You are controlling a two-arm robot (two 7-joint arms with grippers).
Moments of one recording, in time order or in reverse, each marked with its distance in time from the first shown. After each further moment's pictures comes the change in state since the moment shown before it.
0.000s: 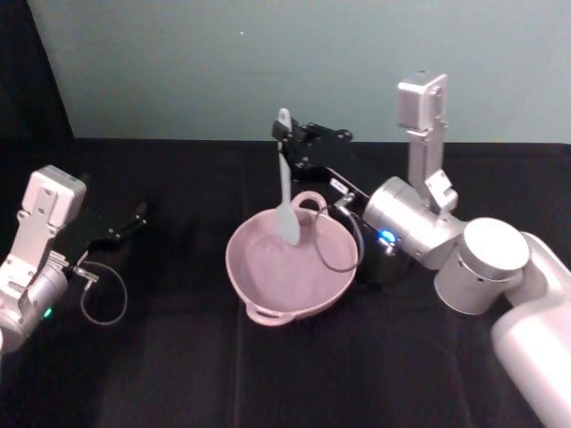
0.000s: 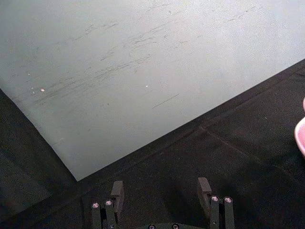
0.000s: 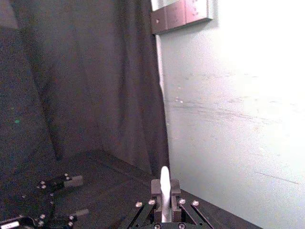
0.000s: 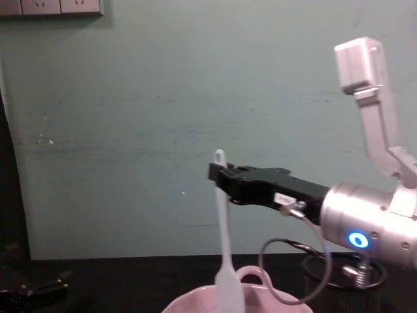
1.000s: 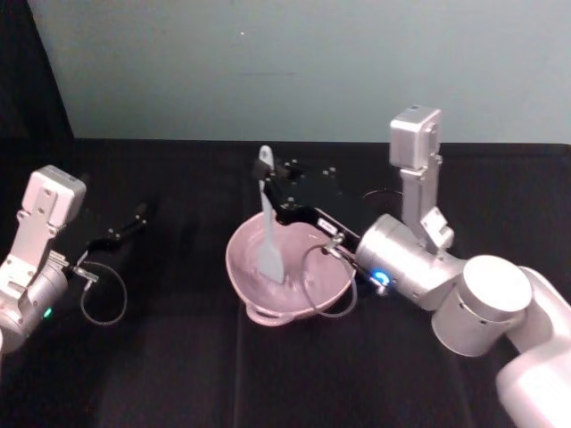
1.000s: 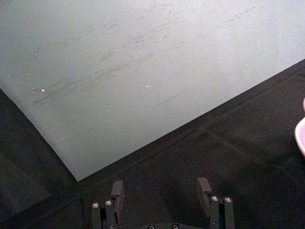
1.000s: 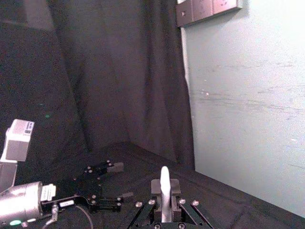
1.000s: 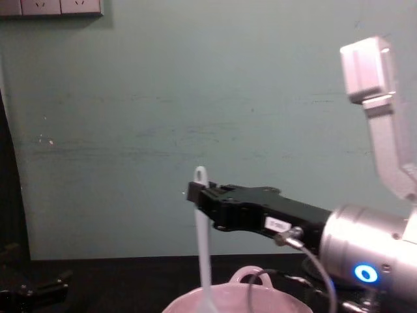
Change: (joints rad) left arm 0.000 0.000 0.000 0.000 0.000 0.000 0.000; right arm -0.123 0.036 -0.033 -0.171 0.011 0.053 0.002
